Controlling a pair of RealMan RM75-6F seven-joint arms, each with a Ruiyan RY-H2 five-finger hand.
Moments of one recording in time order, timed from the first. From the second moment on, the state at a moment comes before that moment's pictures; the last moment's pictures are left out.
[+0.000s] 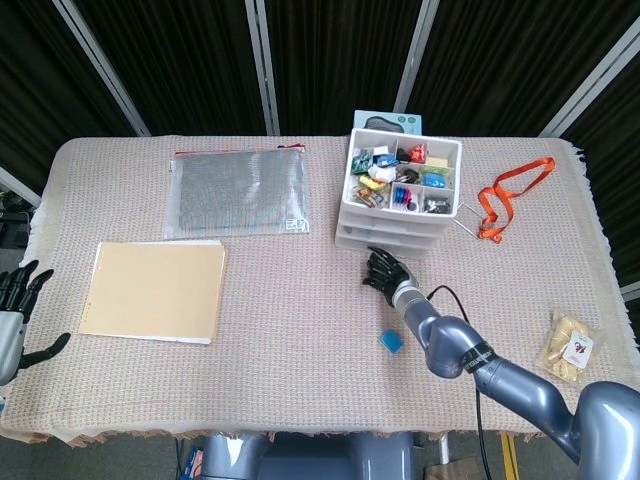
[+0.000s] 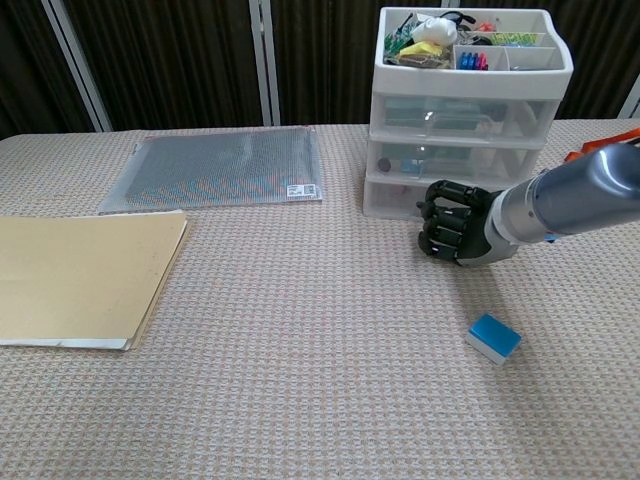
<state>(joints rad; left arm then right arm) -0.10 -1.11 -0.06 -1.60 1.48 1.48 -0.01 0.84 -1.71 0.64 -1.23 0.31 0.55 0.36</state>
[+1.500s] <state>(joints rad) -0.10 -1.12 -0.05 -1.60 1.52 1.51 0.00 0.66 -1.57 0.52 -1.62 0.21 0.57 0.42</state>
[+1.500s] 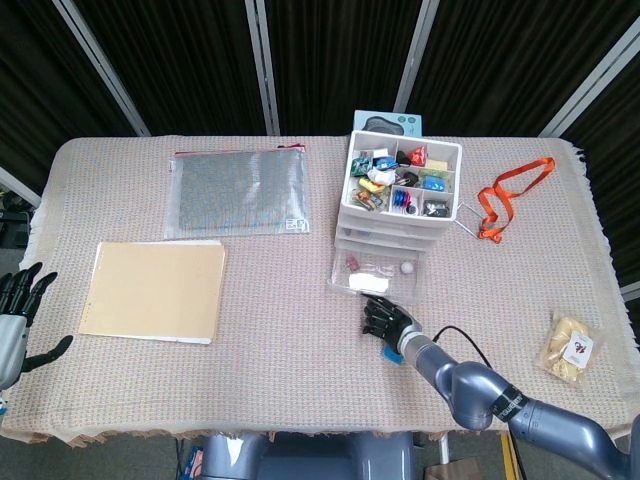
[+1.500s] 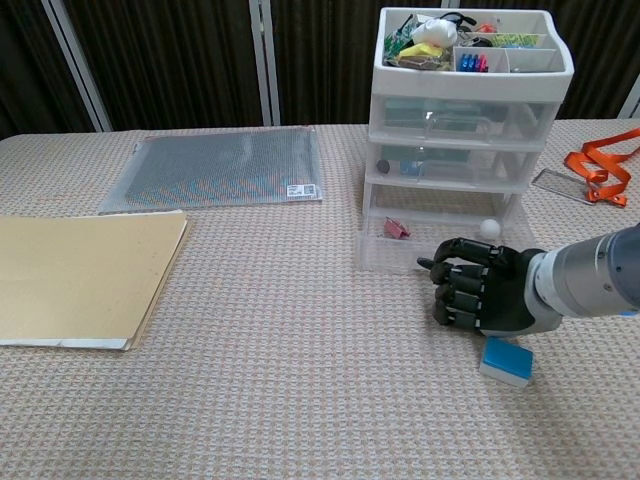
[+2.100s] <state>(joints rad) -0.09 -1.13 -0.05 -1.59 1.52 1.52 0.00 0.63 -1.47 0.47 -1.73 0.04 0.47 0.41</state>
